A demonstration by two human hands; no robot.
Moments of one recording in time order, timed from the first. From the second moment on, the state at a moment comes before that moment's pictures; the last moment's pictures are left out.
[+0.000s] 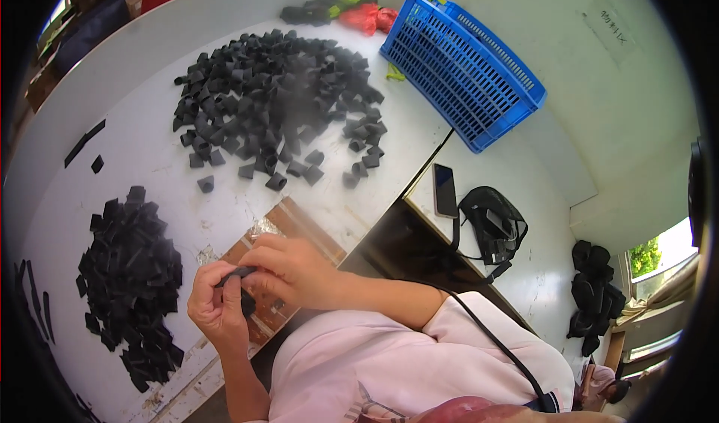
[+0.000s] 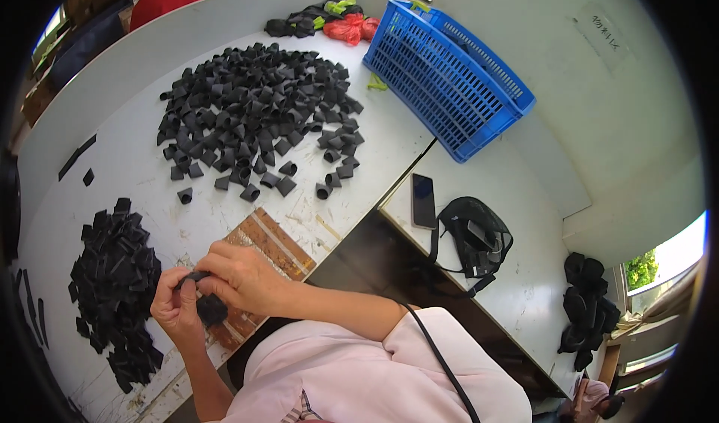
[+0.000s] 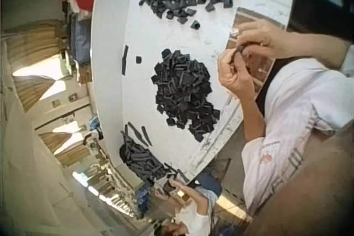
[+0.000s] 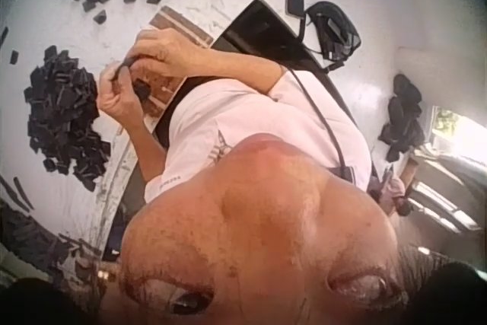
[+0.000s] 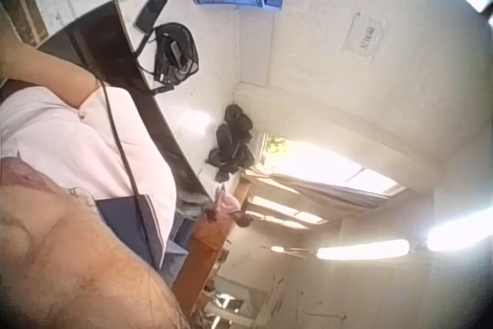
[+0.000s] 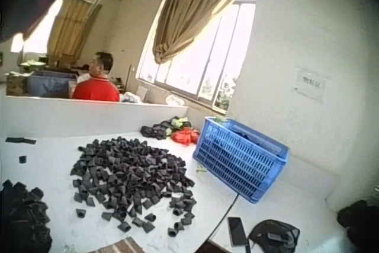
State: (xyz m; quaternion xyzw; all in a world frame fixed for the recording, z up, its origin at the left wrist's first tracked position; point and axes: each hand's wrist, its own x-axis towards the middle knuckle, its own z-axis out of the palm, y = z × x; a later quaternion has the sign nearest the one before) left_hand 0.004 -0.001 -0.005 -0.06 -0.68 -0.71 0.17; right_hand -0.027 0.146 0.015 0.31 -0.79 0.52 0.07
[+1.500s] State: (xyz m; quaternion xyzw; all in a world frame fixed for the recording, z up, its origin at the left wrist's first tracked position) left_hand -0.016 -0.007 -0.012 -0.16 -0.63 -0.73 0.20; right_hand -0.026 0.148 0.030 0.28 -0.84 0.46 0.06
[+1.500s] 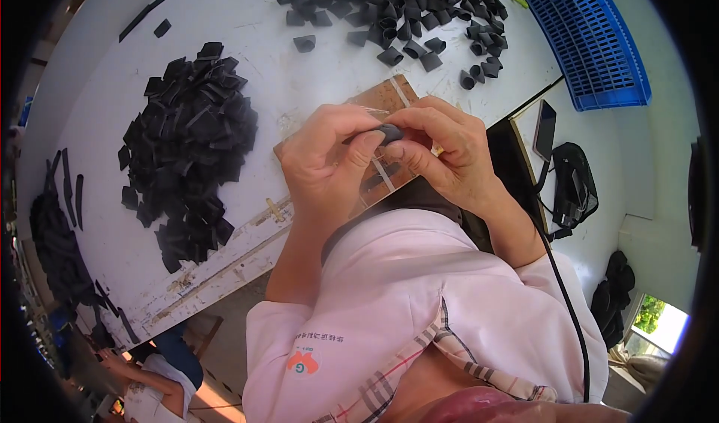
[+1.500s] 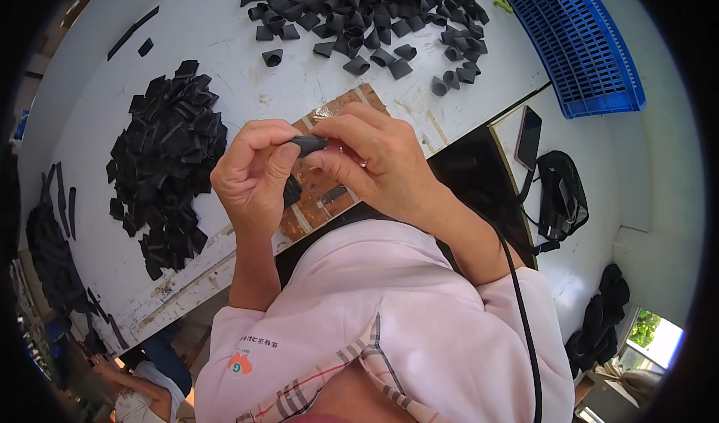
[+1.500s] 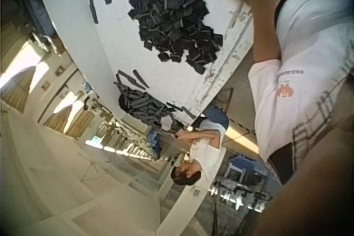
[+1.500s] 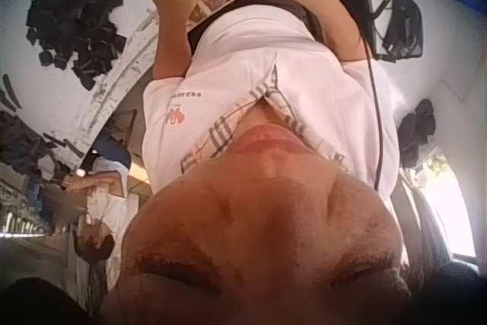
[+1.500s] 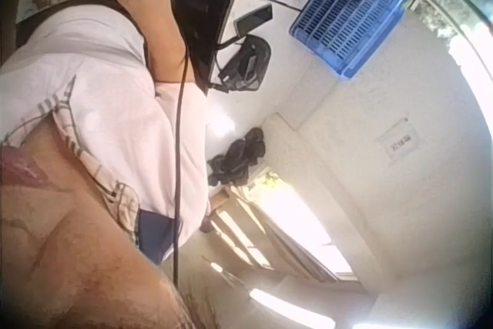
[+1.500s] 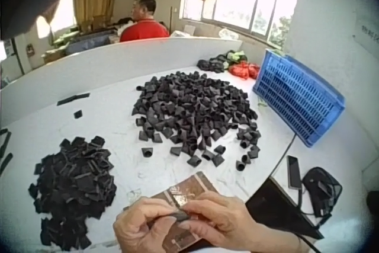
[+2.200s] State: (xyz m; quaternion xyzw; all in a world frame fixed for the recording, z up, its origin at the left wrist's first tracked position) left_hand 0.002 -0.004 0.012 -0.09 -0.58 -0.78 0.22; right_hand -0.022 0.153 0.023 0.25 -0.77 0.58 0.08
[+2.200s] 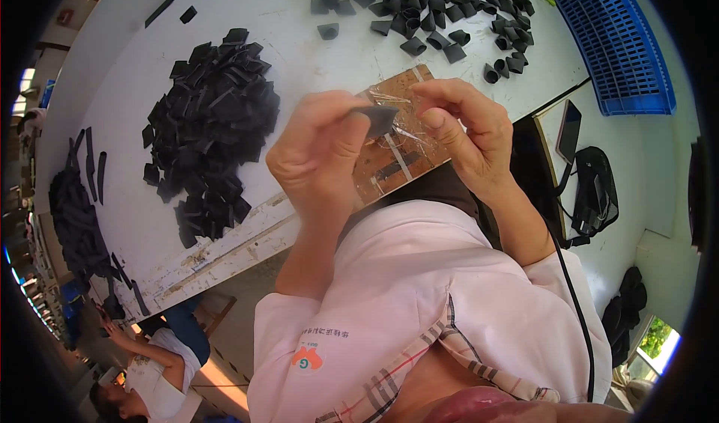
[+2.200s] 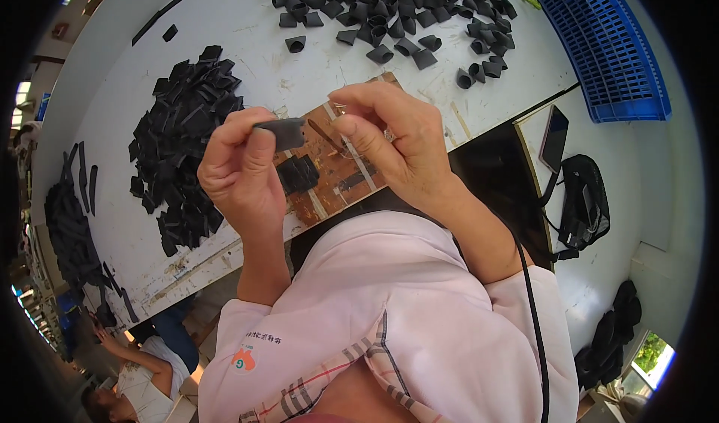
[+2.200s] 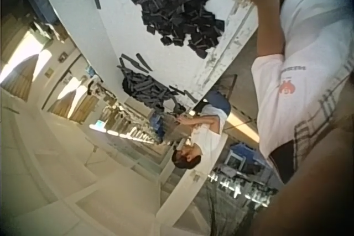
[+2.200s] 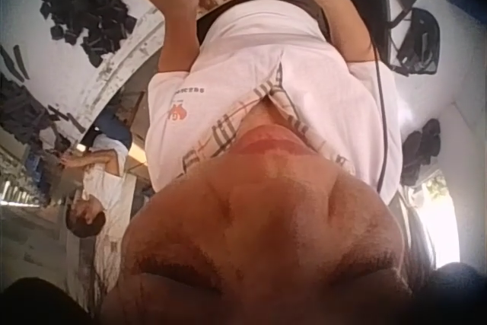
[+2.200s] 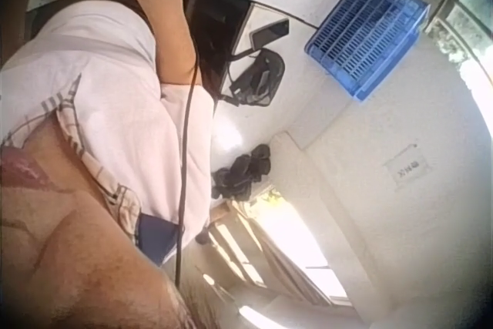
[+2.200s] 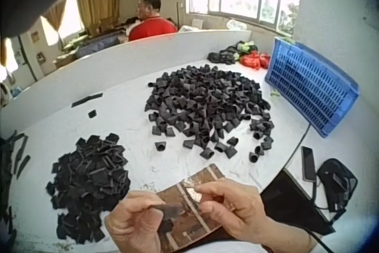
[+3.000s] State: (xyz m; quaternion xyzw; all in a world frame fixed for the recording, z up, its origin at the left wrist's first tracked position) left_hand 0.059 -0.032 -0.101 0.20 -0.79 -0.57 0.13; right_hand -0.055 0.217 -0.006 0.03 -0.68 0.73 -0.10
